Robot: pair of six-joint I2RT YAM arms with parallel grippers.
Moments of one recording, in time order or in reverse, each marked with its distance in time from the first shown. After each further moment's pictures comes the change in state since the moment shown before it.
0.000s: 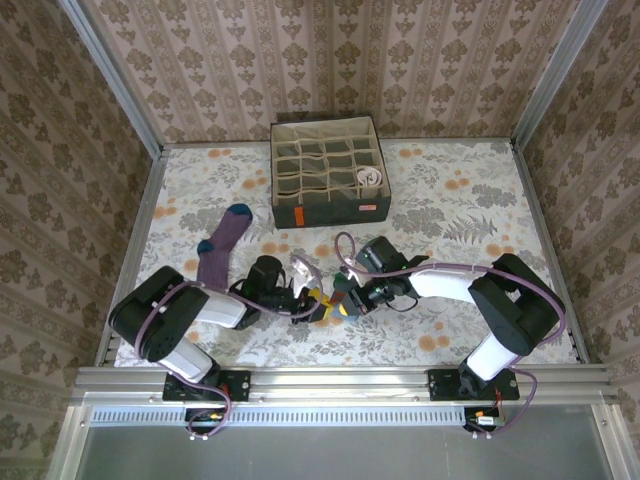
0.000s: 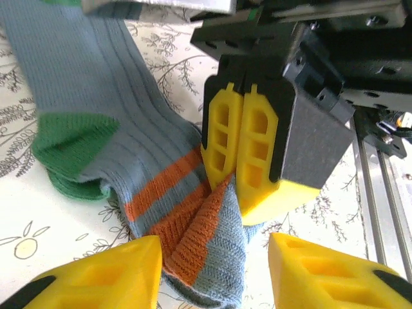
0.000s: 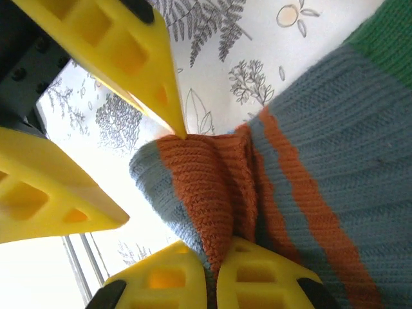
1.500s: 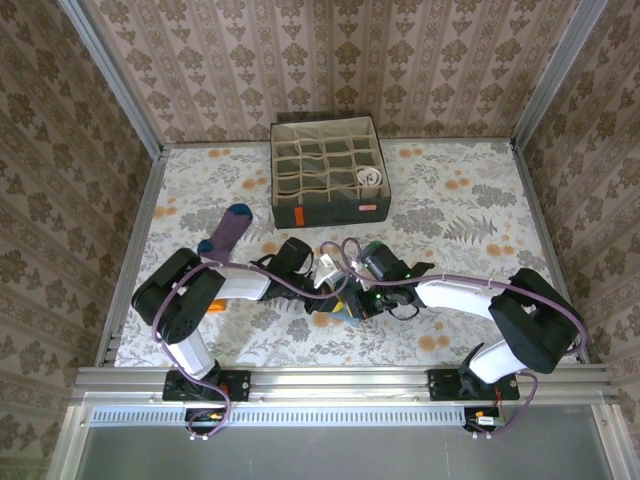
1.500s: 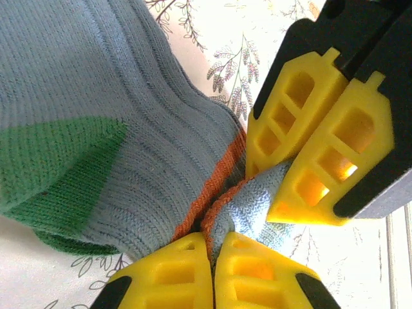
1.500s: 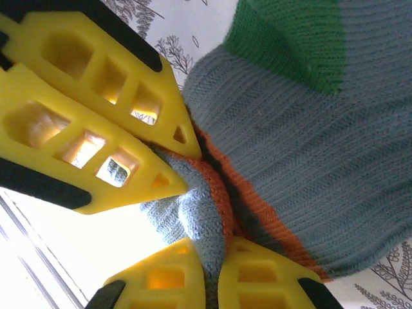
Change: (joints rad) left arm -0.055 0.189 0.358 -0.538 -0.008 0.112; right arm 0.072 -0.116 -0.035 -0.082 0.286 0.210
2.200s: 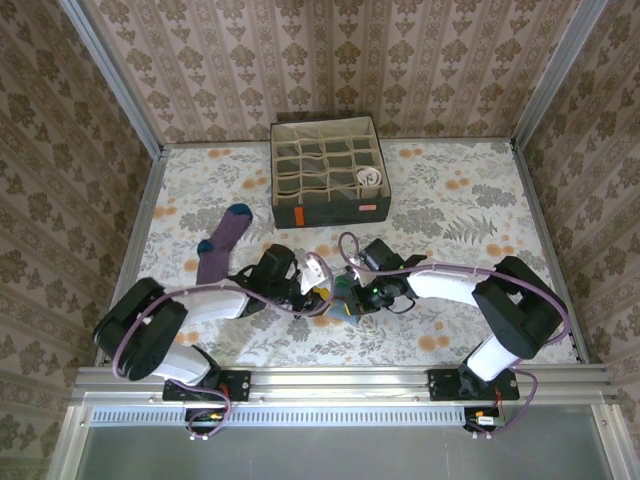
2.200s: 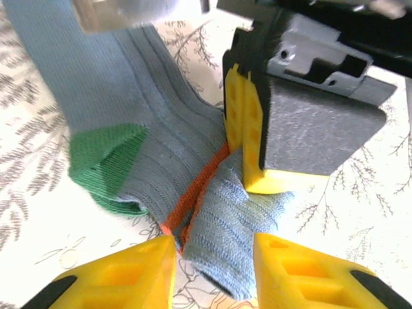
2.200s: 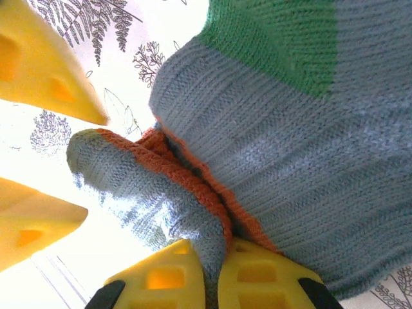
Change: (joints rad) left arm -0.008 -0.293 -0.170 0.055 -0.178 0.151; right arm -0.039 0.102 0.063 -0.033 -0.081 0.018
